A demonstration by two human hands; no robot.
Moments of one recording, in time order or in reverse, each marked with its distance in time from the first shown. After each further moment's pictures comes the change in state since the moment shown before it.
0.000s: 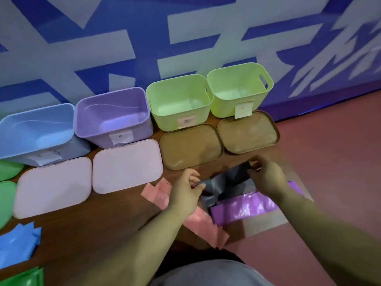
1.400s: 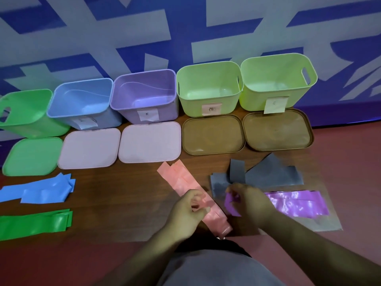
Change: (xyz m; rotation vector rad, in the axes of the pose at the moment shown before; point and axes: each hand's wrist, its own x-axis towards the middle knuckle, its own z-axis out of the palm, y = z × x) left_hand -0.089 -0.042 0.022 -0.001 0.080 -0.147; right_hand -0.053 0.005 0.042 -0.182 -0.551 -0.416
